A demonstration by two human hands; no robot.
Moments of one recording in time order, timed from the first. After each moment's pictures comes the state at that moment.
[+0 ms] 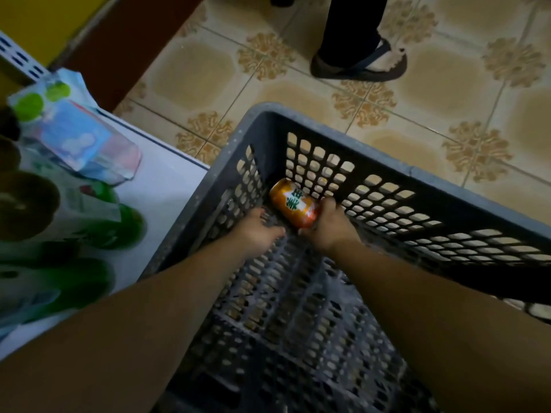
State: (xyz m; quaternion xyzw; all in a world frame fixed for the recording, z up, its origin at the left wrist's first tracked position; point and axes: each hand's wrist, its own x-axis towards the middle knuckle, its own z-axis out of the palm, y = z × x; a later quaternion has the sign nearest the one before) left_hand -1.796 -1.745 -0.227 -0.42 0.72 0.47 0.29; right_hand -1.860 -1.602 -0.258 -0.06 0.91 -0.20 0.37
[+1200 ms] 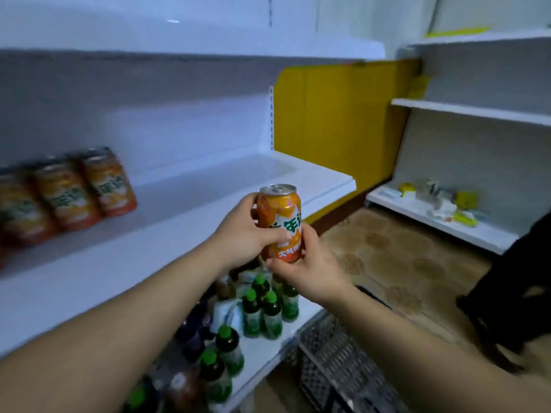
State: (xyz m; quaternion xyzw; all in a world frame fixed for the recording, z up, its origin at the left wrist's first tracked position) left_hand -1.463 -1.786 0.342 -0.25 0.78 0.53 -0.24; right_hand -1.551 -1.666 0.289 -0.42 0.74 -0.50 0.17
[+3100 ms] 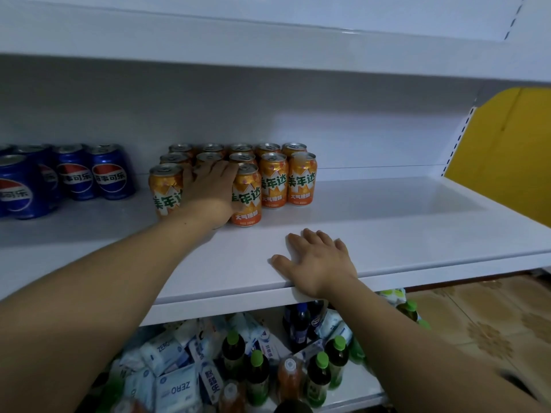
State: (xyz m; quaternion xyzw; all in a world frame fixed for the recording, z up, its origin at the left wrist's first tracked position) left_hand -1.193 -1.967 0.380 -0.58 0.79 -0.12 -0.15; right_hand -1.373 -1.847 0.316 -0.70 0.71 -0.07 0.06
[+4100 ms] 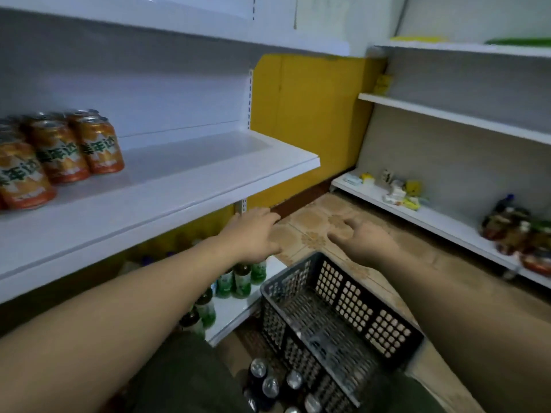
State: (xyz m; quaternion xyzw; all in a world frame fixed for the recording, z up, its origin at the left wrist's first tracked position) left_hand -1.421 -1.719 0.317 -0.19 0.98 0.10 -0.01; right_hand -1.578 -1.543 0.313 -0.30 0.94 -0.11 0.09
